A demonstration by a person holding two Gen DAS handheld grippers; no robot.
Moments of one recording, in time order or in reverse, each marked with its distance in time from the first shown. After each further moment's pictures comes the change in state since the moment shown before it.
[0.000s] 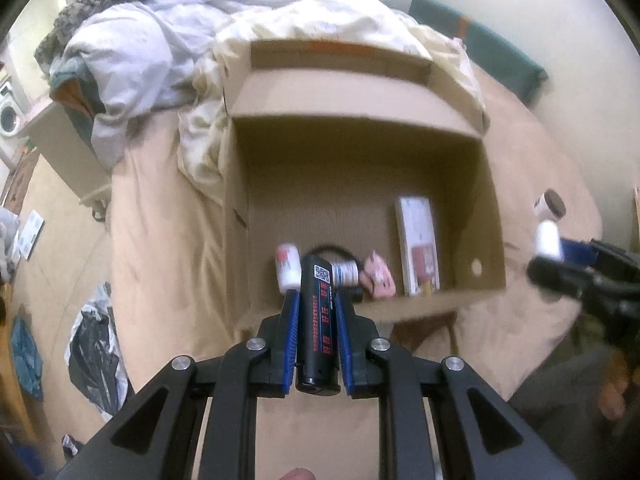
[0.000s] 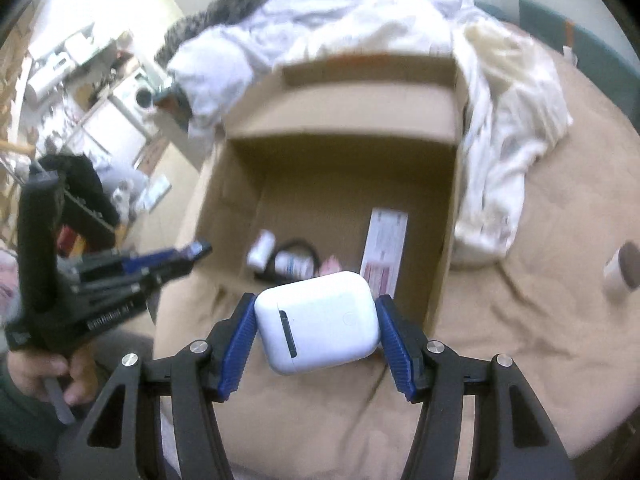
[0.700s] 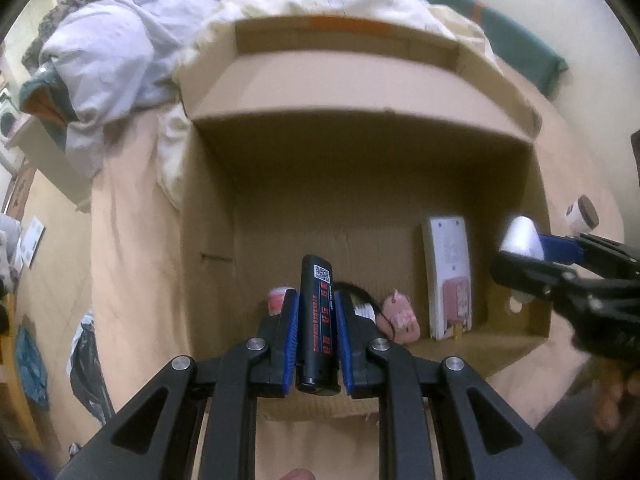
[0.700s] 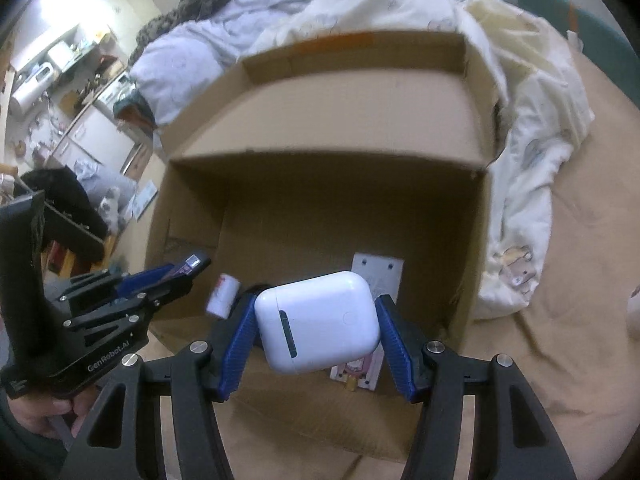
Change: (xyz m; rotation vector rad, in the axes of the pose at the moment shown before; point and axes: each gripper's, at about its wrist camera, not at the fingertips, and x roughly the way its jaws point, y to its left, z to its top) left arm 0.077 -0.008 0.033 0.013 0.055 0.035; right arm 0.099 -0.026 0.033 0.029 0.094 -0.013
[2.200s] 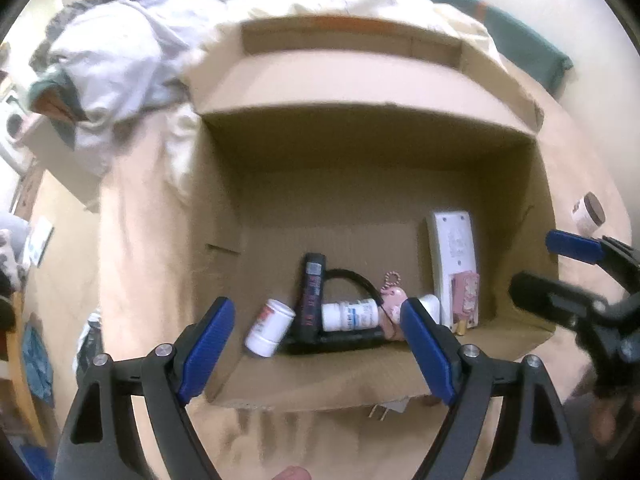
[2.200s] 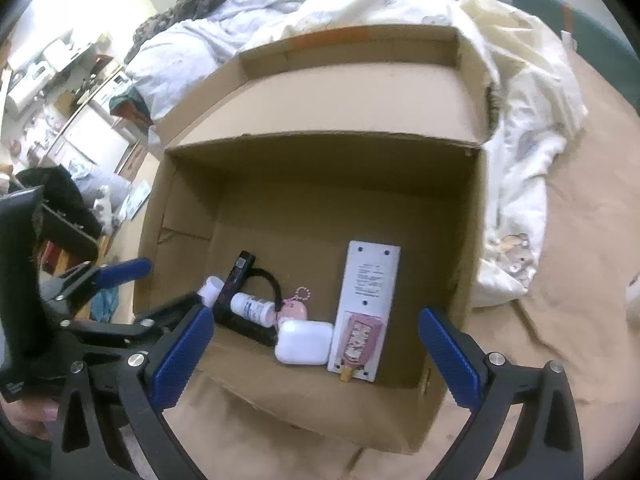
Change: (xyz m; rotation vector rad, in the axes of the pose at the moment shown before) left arm -0.018 -0.005 -0.008 -0.009 -0.034 0.047; right arm -0.014 -0.002 -0.010 0.023 -0.051 -0.031
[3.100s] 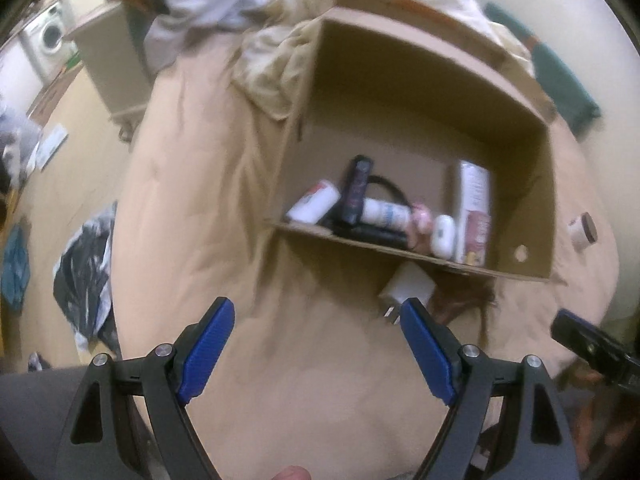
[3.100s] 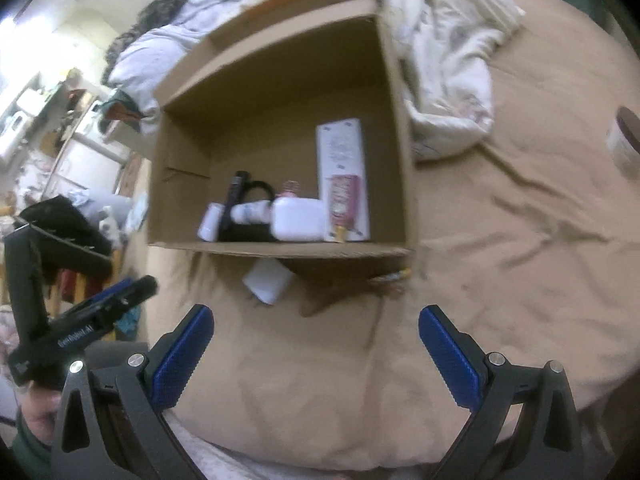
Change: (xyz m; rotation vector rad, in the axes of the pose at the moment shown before) left arm -0.022 0.045 -0.088 -0.260 0.103 -0.016; right arm -0.023 -0.023 -0.098 0.227 0.093 0.041
